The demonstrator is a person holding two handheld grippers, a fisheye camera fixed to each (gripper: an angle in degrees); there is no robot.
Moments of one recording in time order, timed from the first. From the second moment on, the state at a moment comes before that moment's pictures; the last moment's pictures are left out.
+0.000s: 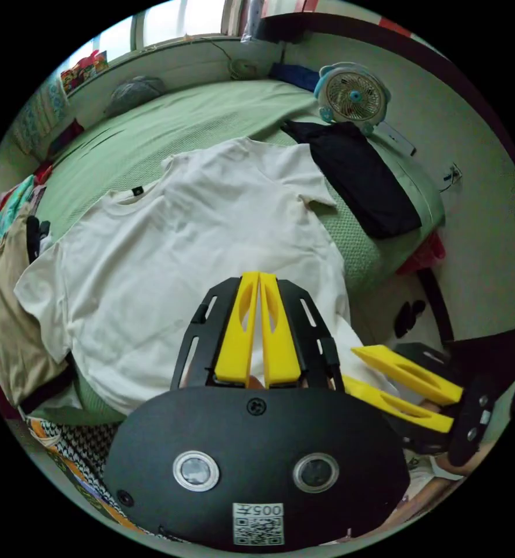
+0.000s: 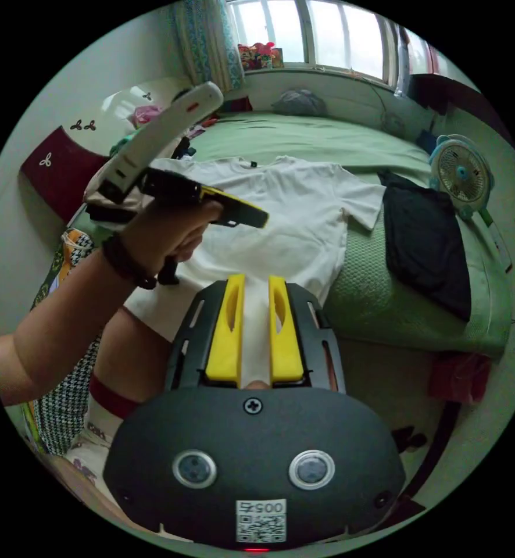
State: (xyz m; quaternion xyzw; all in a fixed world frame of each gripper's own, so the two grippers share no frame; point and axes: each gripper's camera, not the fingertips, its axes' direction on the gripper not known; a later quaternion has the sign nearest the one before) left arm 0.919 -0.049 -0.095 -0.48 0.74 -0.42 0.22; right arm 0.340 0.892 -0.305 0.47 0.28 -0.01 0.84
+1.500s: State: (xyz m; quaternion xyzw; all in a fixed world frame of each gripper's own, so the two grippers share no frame) left arm 0.988 -0.014 -0.108 -0.48 0.67 -0.54 0.20; right arm 0.464 0.678 -0.688 0.50 0.31 0.11 0.80
